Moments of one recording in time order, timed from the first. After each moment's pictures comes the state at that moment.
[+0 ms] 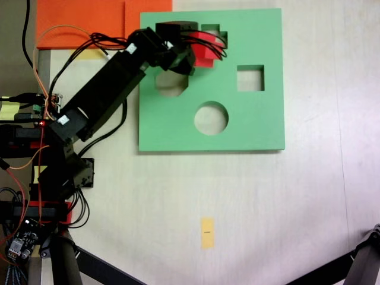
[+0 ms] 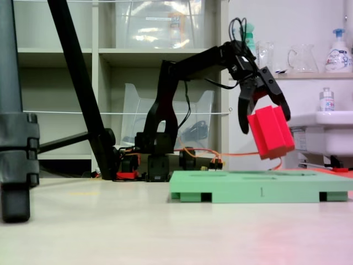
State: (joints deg) arm -45.3 70.4 57.7 69.8 142.6
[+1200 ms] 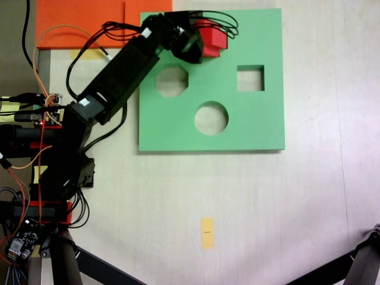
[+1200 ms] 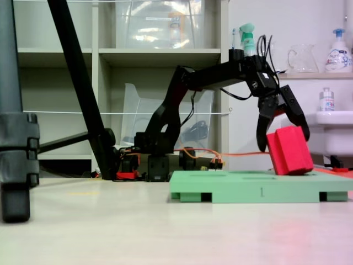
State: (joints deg) arm -49.0 58.6 49.2 70.9 139.0
